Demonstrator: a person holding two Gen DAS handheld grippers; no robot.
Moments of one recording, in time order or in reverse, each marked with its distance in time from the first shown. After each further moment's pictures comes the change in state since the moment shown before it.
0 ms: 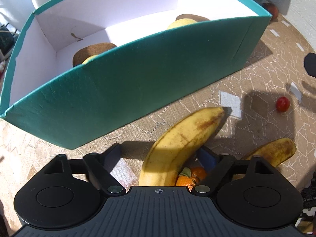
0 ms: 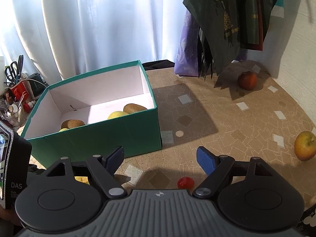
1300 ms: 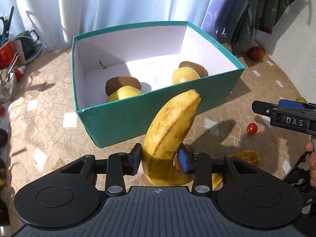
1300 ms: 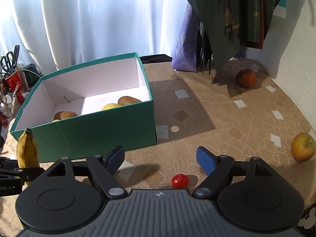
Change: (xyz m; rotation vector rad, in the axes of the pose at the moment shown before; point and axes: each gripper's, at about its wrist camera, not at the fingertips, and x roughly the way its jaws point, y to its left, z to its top) left arm -0.094 0.030 -0.027 -0.094 -0.200 -0.062; right arm 0.010 0.001 -0.006 -0.038 0.032 -0.034
